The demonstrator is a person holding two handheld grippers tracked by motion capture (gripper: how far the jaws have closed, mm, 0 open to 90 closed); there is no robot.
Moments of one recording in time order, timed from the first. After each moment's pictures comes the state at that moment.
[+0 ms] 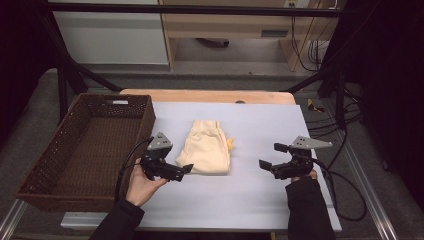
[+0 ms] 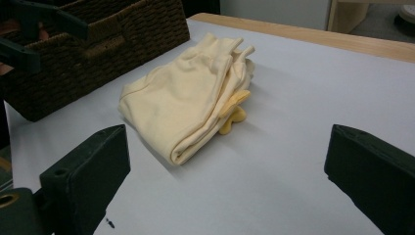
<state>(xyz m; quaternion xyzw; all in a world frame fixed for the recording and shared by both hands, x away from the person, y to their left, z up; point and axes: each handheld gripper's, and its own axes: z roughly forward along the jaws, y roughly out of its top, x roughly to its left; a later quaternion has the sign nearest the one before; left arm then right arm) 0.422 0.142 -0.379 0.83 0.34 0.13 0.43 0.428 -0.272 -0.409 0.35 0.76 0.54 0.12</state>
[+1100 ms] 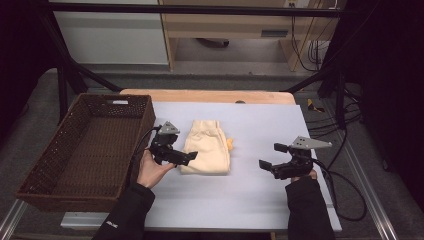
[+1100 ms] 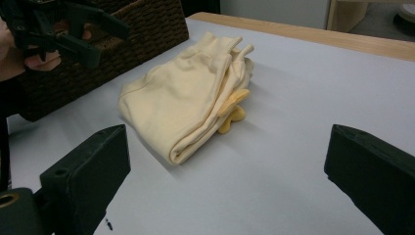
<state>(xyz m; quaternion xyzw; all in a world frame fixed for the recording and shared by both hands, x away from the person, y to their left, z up) 0.475 0.133 -0.397 0.83 0.36 0.12 0.42 0.428 -0.272 -0.410 0.36 0.76 0.54 0.12</state>
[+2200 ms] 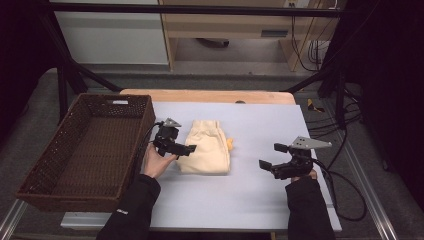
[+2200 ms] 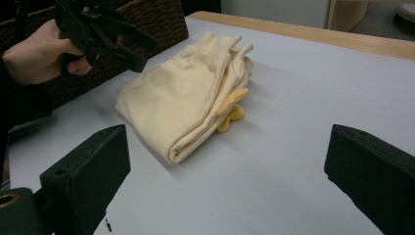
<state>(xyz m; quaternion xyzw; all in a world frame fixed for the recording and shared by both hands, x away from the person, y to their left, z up) 0.516 0.134 -0.428 0.82 0.41 0.11 0.38 0.429 -0.272 -0.411 0.36 0.76 0.53 0.12</state>
